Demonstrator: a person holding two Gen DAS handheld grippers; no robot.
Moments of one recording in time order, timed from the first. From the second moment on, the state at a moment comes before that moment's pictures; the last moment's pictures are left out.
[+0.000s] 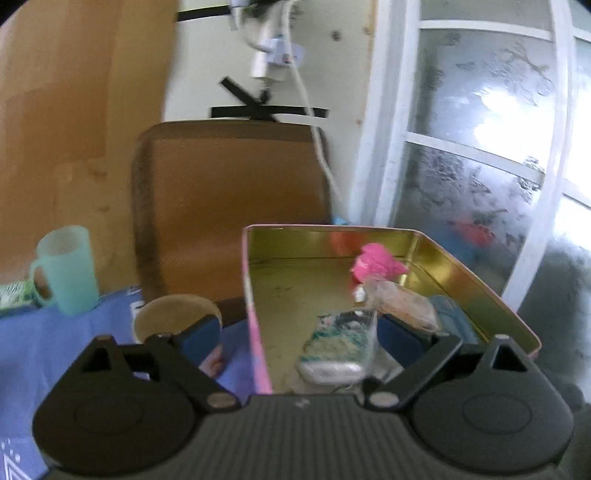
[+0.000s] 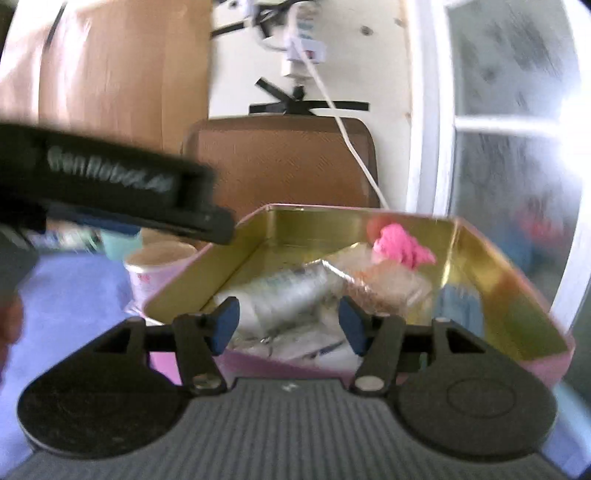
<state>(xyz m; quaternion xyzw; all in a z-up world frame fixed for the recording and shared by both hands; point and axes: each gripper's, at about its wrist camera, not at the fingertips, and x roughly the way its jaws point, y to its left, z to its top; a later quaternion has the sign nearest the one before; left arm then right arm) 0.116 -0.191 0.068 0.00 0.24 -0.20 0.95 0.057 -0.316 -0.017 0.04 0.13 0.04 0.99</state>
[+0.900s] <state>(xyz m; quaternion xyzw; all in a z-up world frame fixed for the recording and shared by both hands) 0.045 -0.168 0.069 0.06 0.27 -0.10 0.96 -0.029 -0.314 -0.013 0.12 0.10 0.04 0.99</state>
